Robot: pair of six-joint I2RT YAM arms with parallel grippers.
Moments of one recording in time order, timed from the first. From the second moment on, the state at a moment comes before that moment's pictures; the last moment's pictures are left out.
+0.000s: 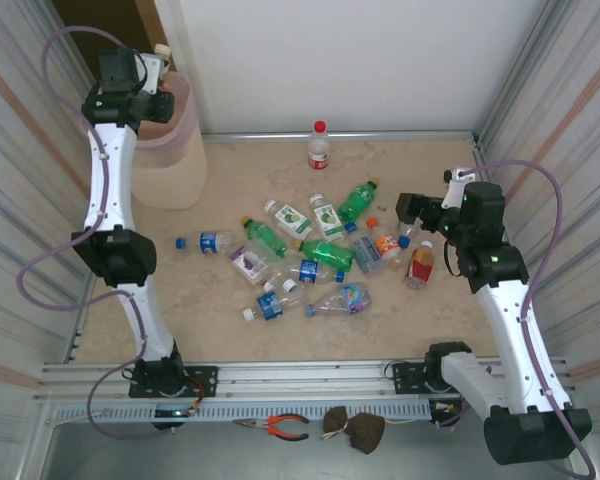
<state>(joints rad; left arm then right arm) 0.05 2.06 2.43 -0.98 -0.01 0.22 0.10 0.89 0.99 -0.55 -0.13 0.25</state>
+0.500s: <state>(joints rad) 0.14 2.25 2.54 -1.12 0.00 0.22 0.15 0.89 0.98 -0.55 -0.12 0.25</state>
